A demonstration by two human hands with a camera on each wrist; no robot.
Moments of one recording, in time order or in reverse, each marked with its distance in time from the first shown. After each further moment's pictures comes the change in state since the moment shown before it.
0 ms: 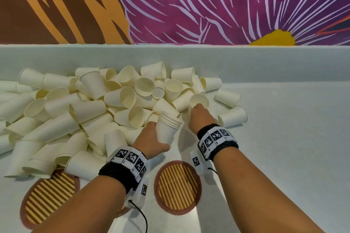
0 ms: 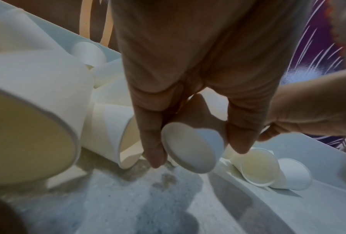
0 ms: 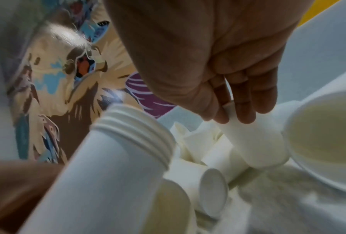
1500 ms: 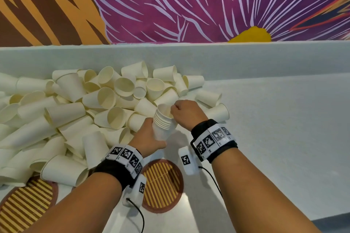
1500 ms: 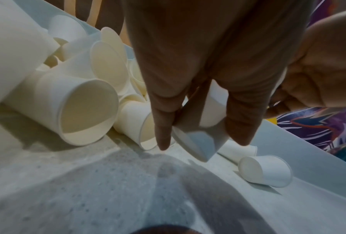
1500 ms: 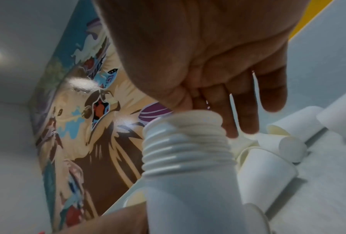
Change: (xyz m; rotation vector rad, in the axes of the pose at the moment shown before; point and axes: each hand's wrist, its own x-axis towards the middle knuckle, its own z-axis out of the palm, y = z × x) left_hand 0.013 0.023 0.033 -0.074 -0.031 0.097; right_hand -0.024 0.015 -0.043 0.223 0.067 -0.220
